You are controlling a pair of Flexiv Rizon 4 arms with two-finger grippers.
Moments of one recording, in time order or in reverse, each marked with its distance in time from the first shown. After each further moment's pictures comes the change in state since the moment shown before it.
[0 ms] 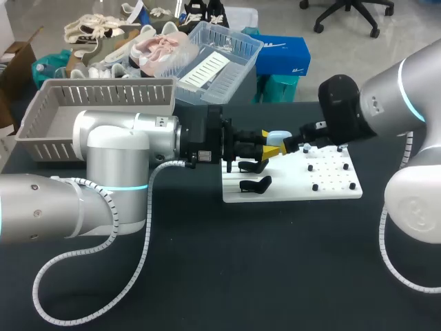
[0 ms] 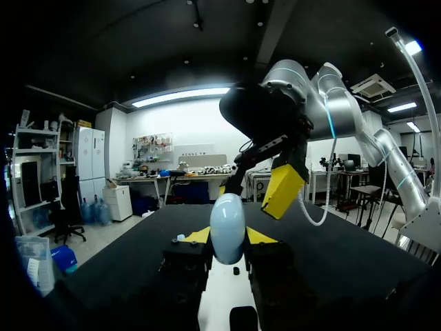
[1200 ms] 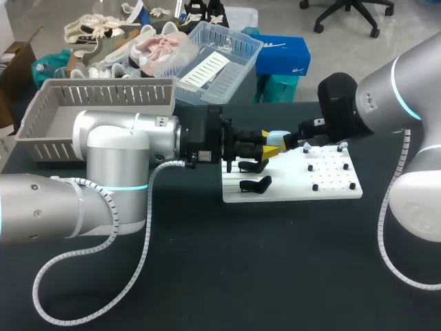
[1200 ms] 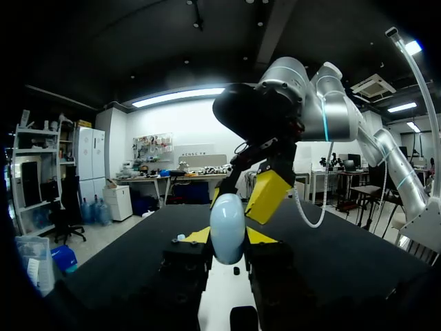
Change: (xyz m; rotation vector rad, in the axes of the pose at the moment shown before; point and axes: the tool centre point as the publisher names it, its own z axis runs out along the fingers) left arm 0.000 0.000 0.000 -0.001 0.000 0.000; right arm -0.005 -0.010 0.005 0.042 0.004 0.037
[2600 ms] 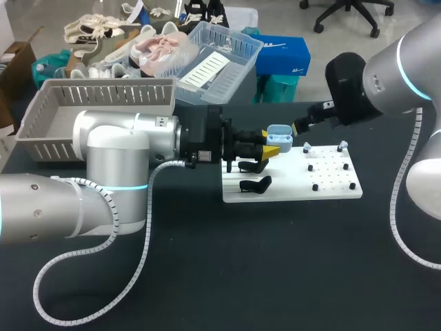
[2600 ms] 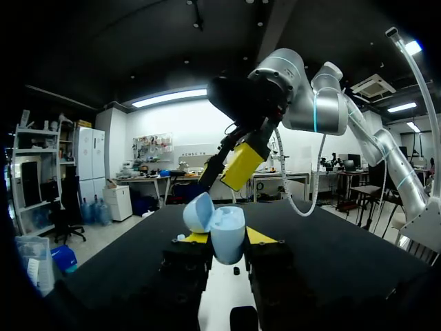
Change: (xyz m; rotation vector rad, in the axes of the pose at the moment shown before) left arm 0.000 0.000 0.000 0.001 0.000 0.000; right arm -0.023 -0.027 -0.027 0.098 -0.004 -0.062
